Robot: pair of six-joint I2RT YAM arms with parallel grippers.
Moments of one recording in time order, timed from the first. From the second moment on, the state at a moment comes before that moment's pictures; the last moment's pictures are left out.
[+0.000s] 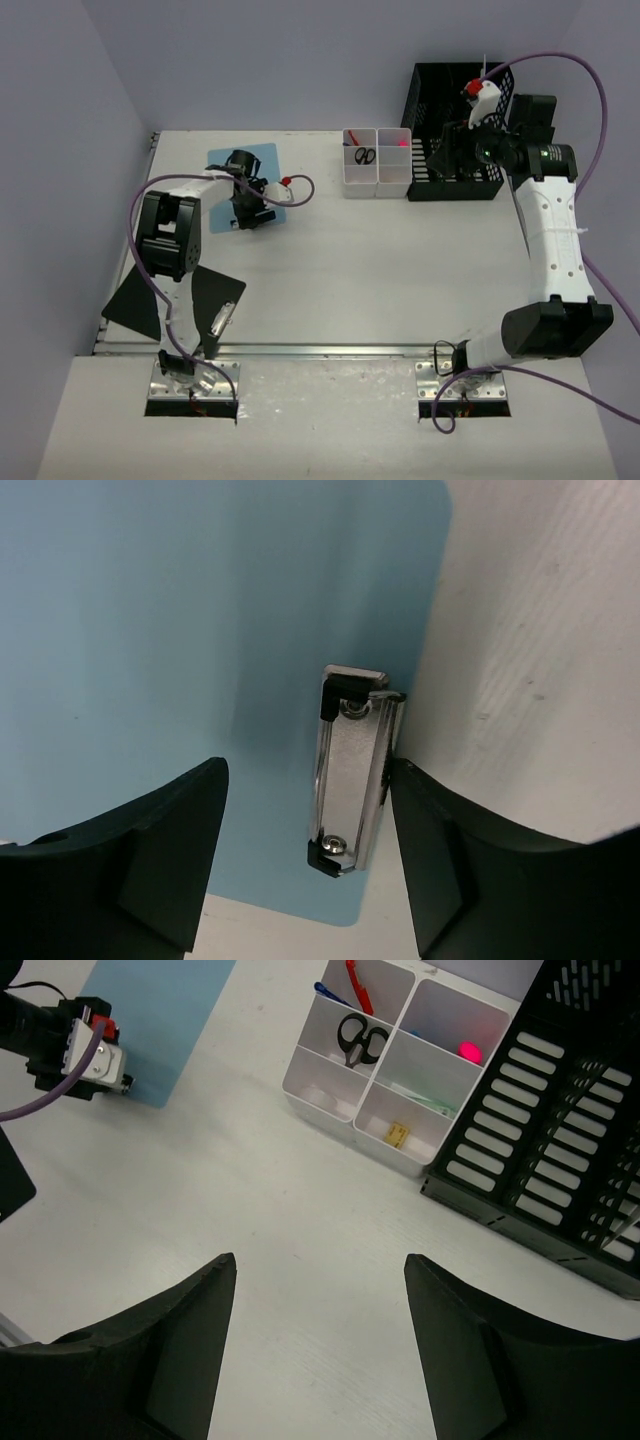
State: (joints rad) left arm -0.16 2.05 1.46 -0.63 0.19 1.11; right arm -0.08 1.46 1.64 -0.80 -0.56 -0.25
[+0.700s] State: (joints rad) left arm -0.11 2.07 1.53 -0.77 0.42 1.04; right arm -0.06 1.46 1.63 -0.81 -0.58 -0.24
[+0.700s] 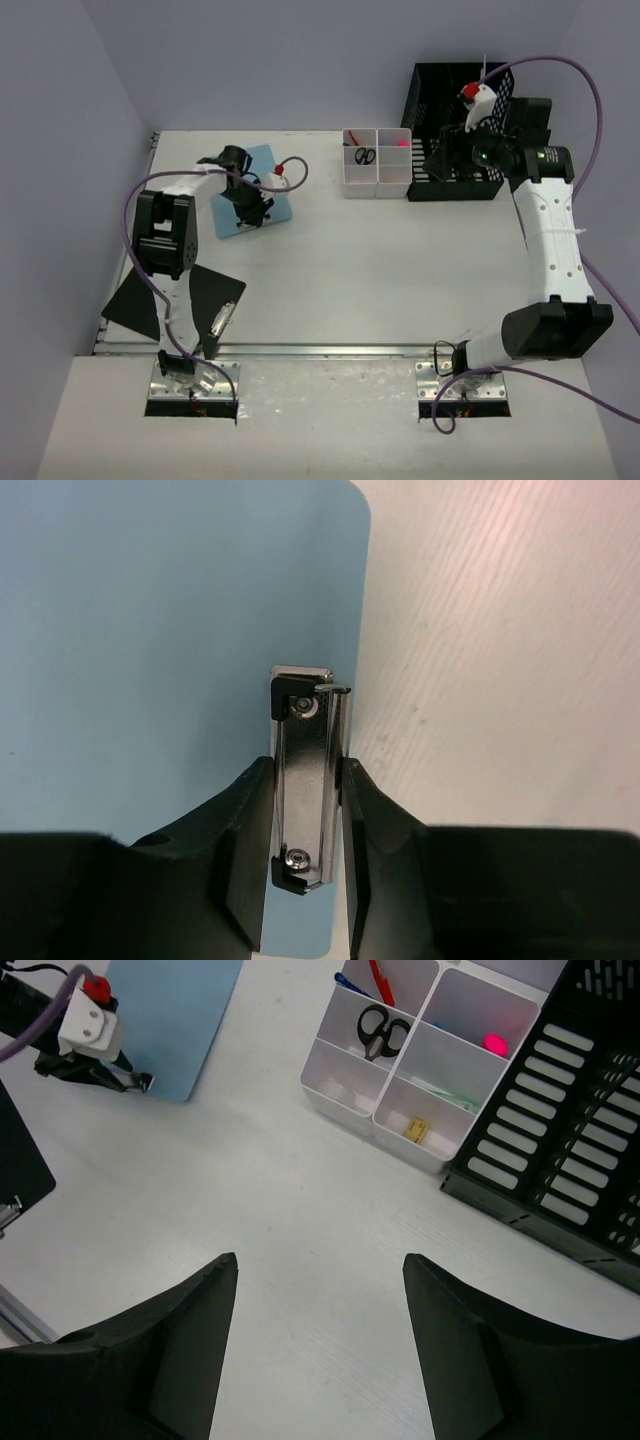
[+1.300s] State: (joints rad) left arm -0.11 1.54 1.51 -0.26 0.46 -0.23; right arm 0.07 1.33 1.54 -0.61 -0.54 0.01
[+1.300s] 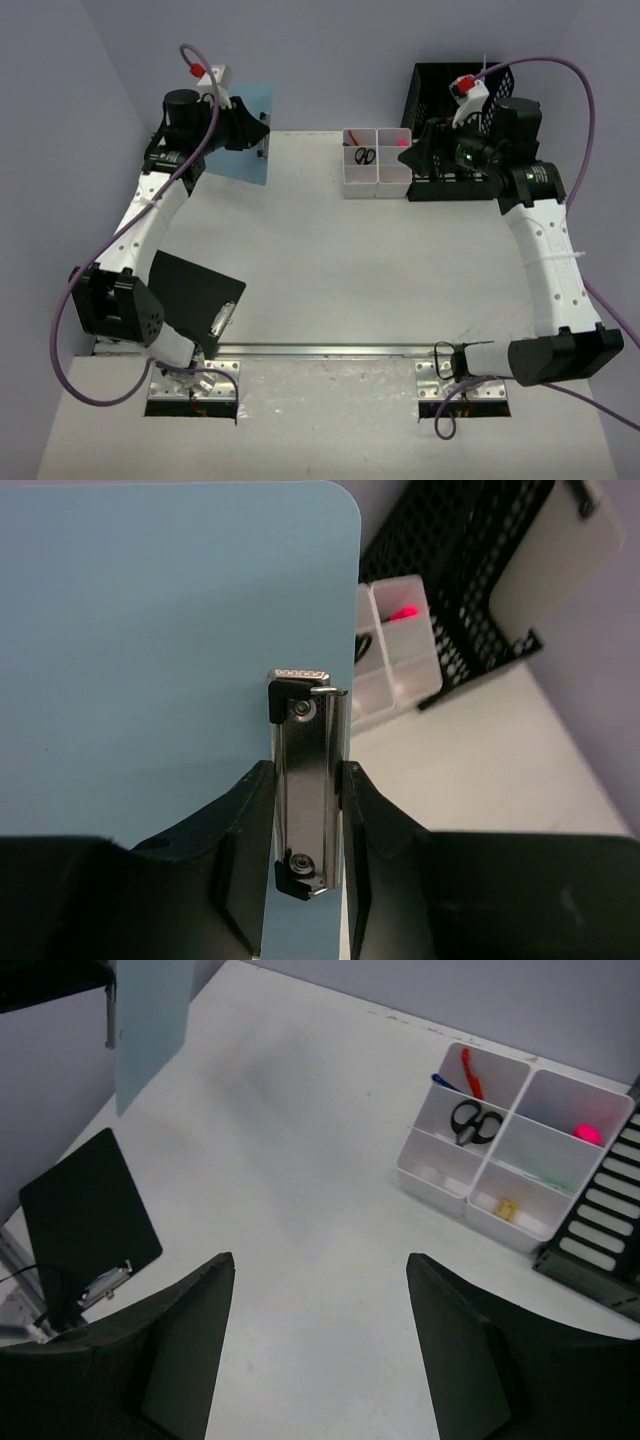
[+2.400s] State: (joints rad) left arm -0.14 1.33 1.26 0.08 0.28 -1.09; right arm 0.71 1.83 1.95 -0.34 -0.15 0.12
